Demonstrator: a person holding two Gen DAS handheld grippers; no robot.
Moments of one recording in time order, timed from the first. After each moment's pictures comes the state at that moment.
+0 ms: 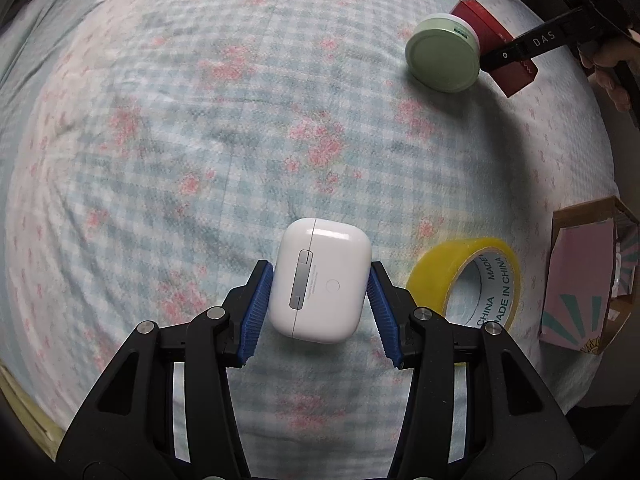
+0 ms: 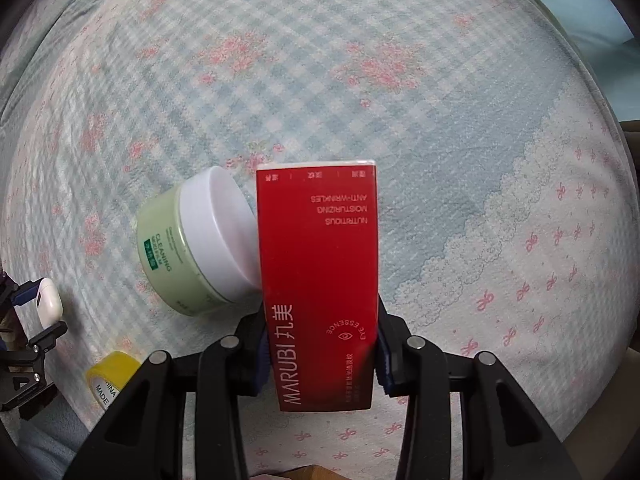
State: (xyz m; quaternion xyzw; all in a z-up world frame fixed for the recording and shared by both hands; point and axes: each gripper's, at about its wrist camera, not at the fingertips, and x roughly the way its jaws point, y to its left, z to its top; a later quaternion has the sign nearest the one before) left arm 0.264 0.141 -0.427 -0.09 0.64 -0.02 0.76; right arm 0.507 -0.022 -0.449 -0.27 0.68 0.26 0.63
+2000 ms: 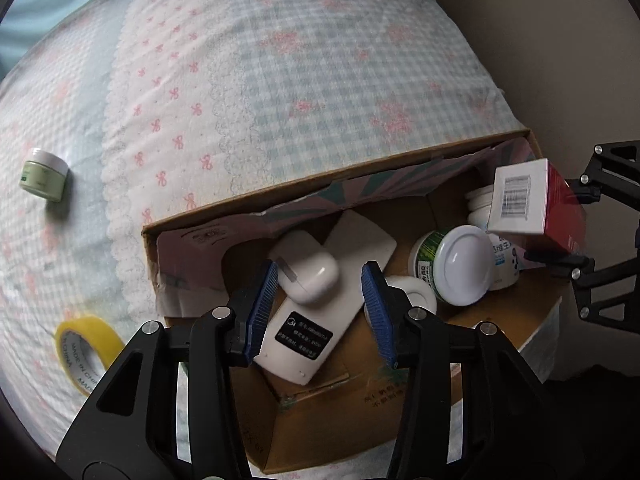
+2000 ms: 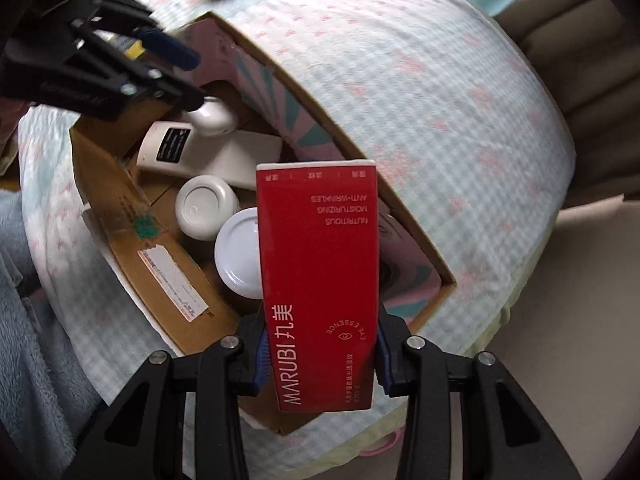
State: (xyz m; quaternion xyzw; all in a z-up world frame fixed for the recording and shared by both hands) left arm 0.275 -0.256 -0.381 0.04 0.63 -0.19 0.75; right arm 0.216 -0.391 -0.355 -0.36 0.61 0.28 0.65
